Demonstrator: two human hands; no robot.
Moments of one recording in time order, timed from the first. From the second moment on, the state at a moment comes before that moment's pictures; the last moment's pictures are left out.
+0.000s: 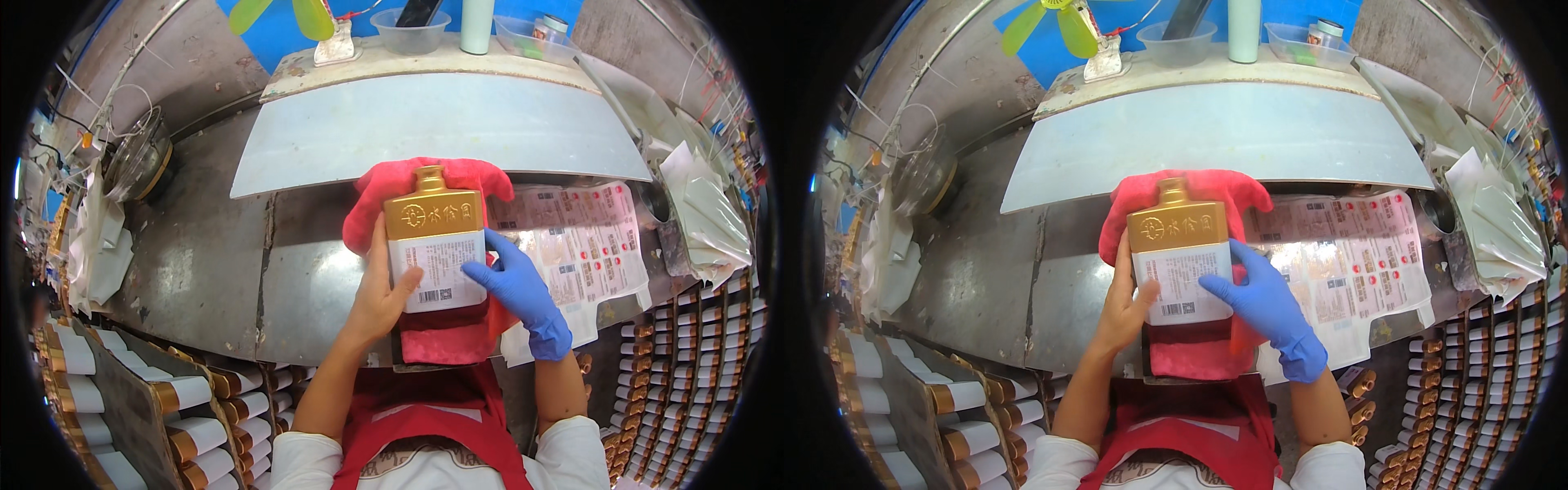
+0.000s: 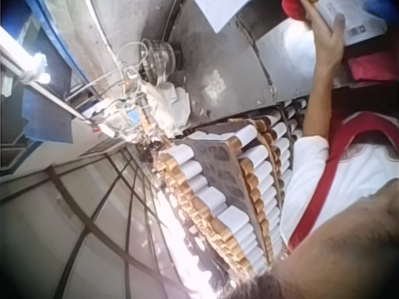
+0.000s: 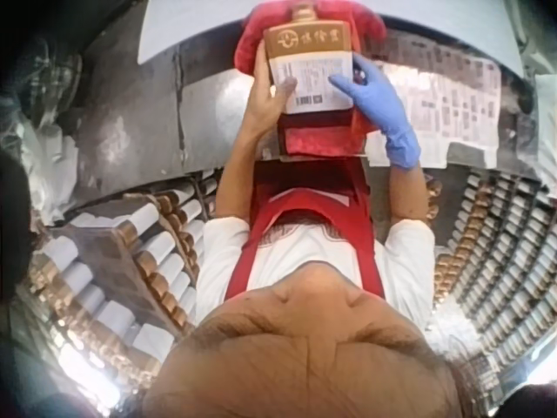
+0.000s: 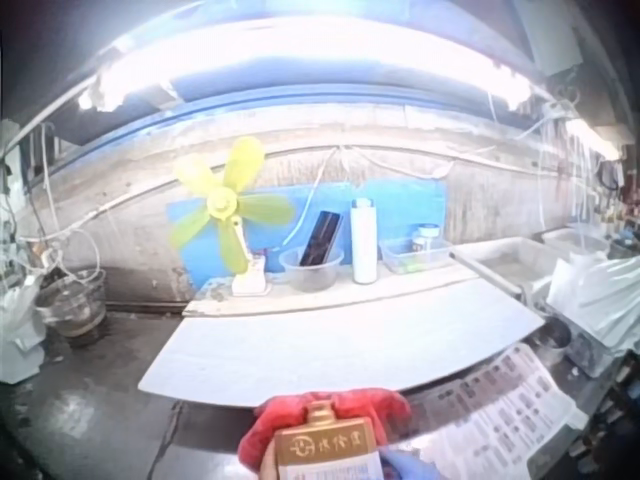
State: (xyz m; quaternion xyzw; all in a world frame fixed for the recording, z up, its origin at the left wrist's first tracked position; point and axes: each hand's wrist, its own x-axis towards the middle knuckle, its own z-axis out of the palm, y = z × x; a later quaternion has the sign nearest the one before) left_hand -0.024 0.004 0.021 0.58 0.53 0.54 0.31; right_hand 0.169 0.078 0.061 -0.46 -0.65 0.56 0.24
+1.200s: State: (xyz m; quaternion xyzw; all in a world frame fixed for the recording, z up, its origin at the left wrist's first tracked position) left_hand -0.025 0.008 0.033 0.54 0.52 0.55 0.37; right_hand 0.160 0.073 0.070 -0.49 -0.67 0.51 0.21
